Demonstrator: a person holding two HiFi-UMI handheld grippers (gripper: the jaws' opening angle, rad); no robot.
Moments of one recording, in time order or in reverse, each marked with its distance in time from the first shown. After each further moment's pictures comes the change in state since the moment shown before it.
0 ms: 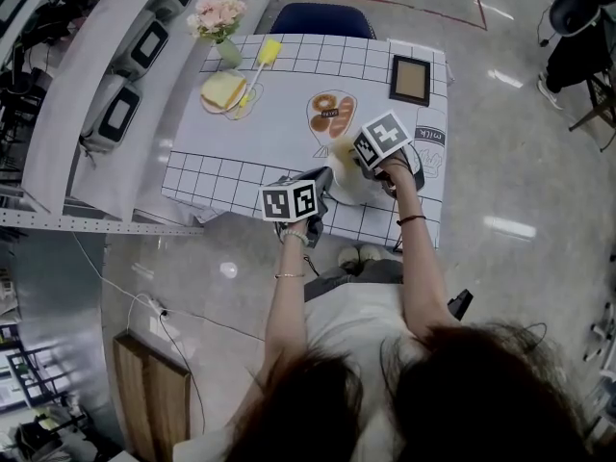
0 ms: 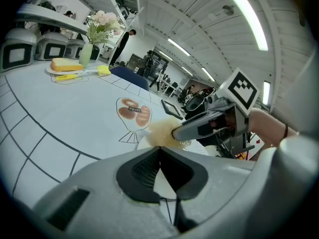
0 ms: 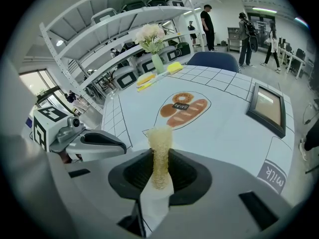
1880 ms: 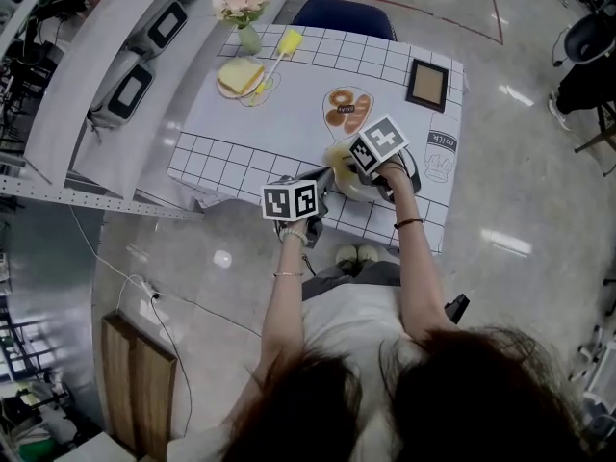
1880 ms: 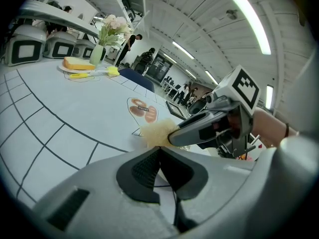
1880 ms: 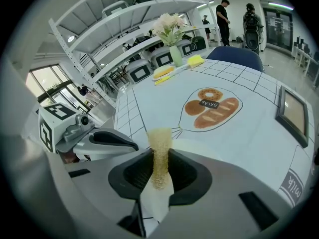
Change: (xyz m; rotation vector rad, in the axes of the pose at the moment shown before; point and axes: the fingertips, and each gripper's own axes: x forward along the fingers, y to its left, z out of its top) left arm -0.023 0.016 -0.013 -0.043 -0.019 0.027; right arm 0.023 0.052 0.000 -0.085 0.056 0.115
